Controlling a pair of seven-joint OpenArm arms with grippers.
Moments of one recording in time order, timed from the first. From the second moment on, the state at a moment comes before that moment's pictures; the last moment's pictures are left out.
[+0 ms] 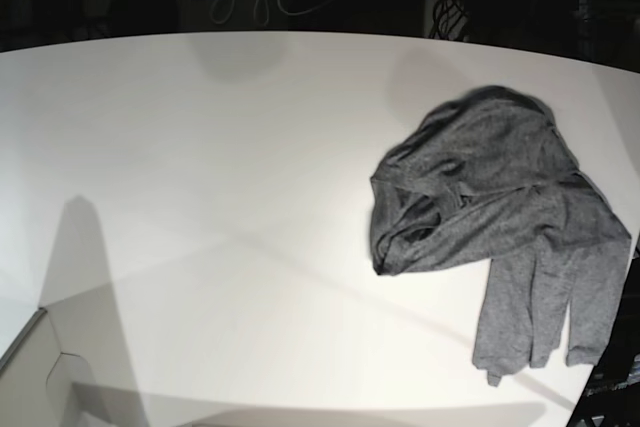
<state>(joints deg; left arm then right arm) 7.1 -3.7 2.8 10.3 -7.7 0.1 2.3 -11.3 2.6 2.4 22.3 -0.5 -1.0 -10.9</state>
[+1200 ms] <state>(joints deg) 36.4 -8.5 2.8 55.7 -8.0 0.0 5.7 -42.4 6.4 2.5 79.4 -0.4 -0.2 -17.2</state>
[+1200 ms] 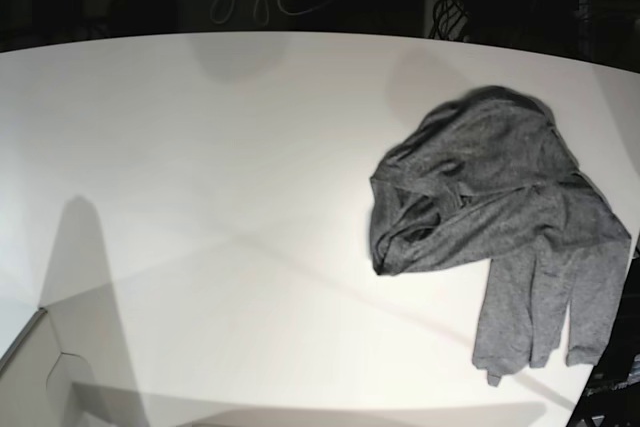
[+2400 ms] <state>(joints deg) 48.2 -1.1 -16.6 115.1 -8.1 0.1 25.9 -13.3 0.0 -18.2 114.4 -0.8 0.0 -46.2</state>
